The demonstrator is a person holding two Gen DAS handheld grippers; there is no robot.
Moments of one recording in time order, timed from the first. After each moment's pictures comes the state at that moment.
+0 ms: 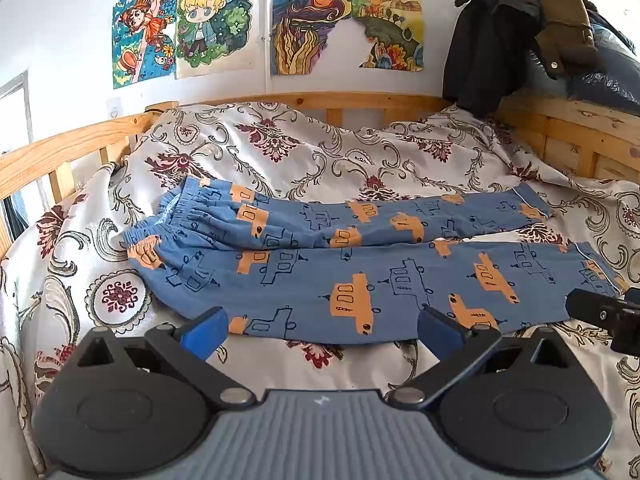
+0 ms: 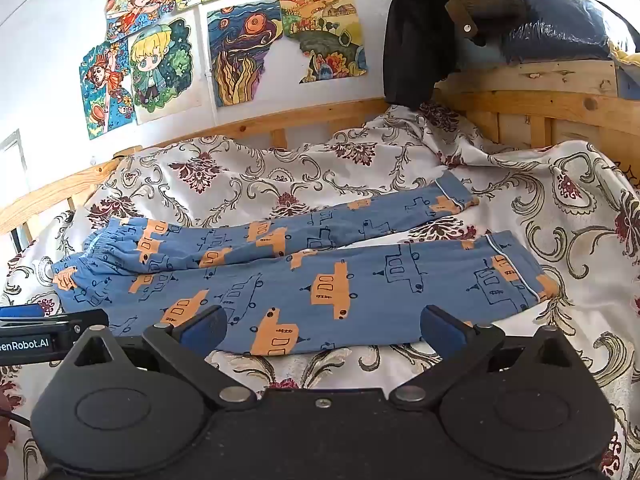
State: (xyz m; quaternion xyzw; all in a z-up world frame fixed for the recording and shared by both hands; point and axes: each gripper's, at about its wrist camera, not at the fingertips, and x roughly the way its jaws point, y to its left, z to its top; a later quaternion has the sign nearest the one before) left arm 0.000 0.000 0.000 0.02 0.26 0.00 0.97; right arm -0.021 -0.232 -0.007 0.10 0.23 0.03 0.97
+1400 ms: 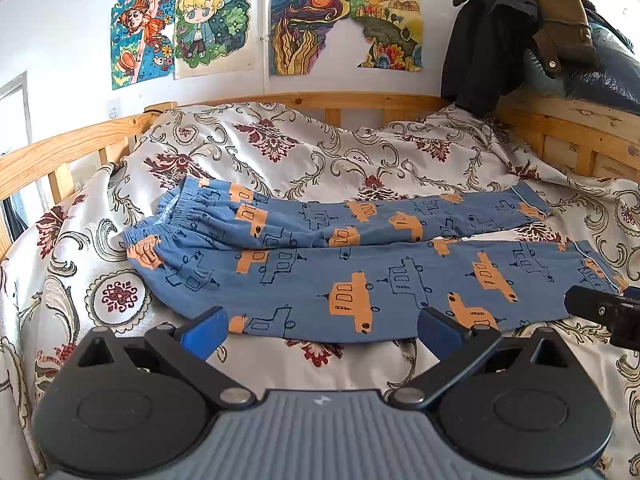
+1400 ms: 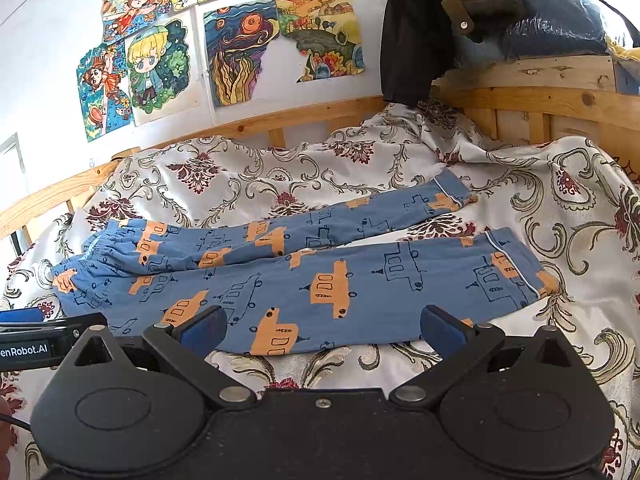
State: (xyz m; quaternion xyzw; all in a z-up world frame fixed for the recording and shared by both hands) left arm -0.006 -0.029 -0.002 0.02 0.26 0.00 0.97; right arm -0.019 -0.228 -0.009 0.10 0.23 0.03 0.97
